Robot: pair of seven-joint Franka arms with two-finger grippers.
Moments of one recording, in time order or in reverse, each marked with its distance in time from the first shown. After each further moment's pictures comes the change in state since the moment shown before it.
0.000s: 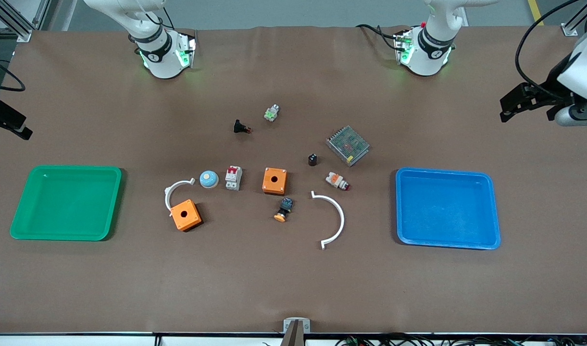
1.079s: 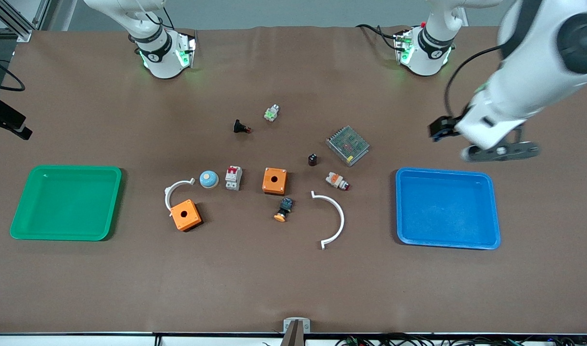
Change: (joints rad) left arm -0.186 0.204 -0.072 -0.011 0.000 0.065 -0.343; right arm 0.000 0.000 0.000 0.002 0.000 0.000 0.000
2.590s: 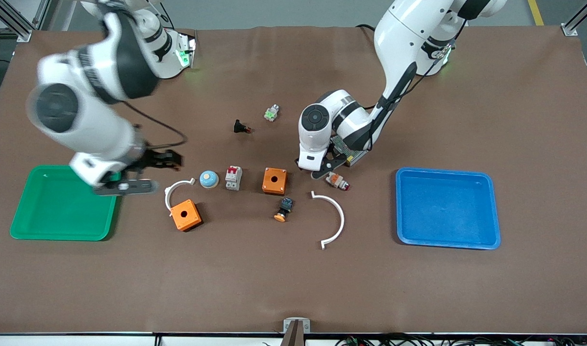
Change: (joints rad) left arm -0.434 0.469 -0.003 -0.264 0.115 0.800 -0.986; right arm 0.424 0.304 0.034 -0.068 0.005 0.157 0.313
